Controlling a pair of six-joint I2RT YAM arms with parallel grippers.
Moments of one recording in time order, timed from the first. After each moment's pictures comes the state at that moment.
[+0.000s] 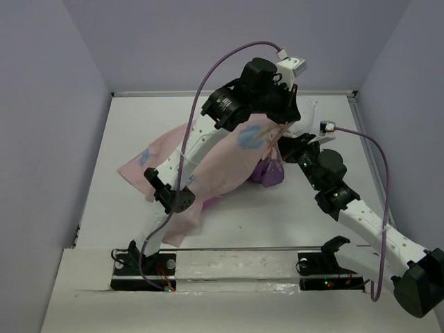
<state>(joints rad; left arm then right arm) -0.88 2.23 2.83 -0.95 0.34 -0.32 0.51 0.93 0.62 0.35 0.12 0.63</state>
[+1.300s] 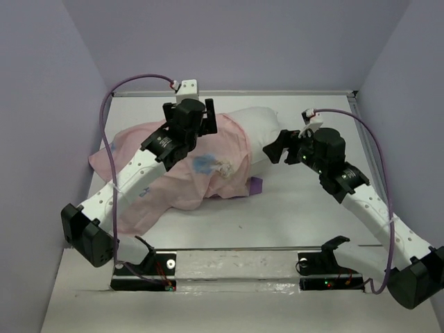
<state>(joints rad) -0.66 1.36 1.38 -0.49 -0.58 -0.40 0.47 0.99 0.89 -0.20 -0.09 0.40</state>
